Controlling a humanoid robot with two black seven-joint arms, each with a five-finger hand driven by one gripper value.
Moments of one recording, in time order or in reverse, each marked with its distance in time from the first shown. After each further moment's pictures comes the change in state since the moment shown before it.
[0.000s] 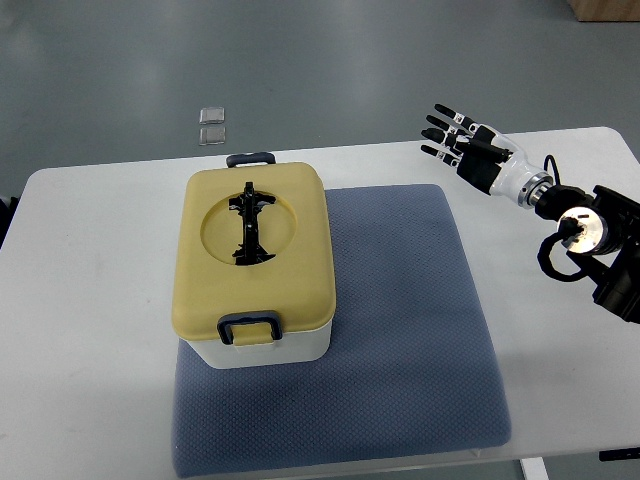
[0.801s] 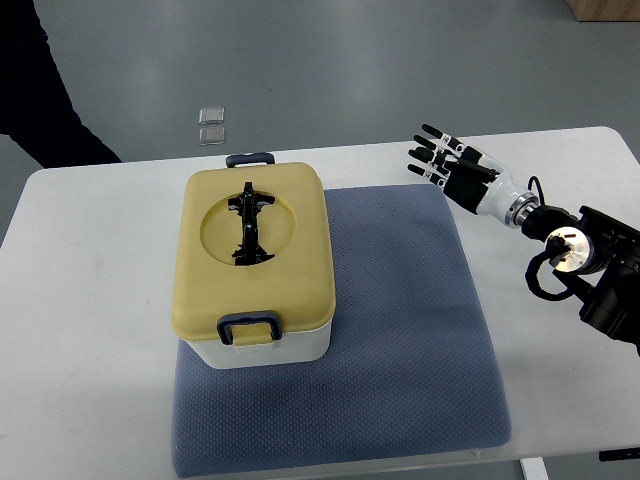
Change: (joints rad) left arm 0.022 0.000 0.000 0.003 0.000 0.004 0.002; right arm -0.064 0.048 0.014 -0.001 0.010 0.008 0.000
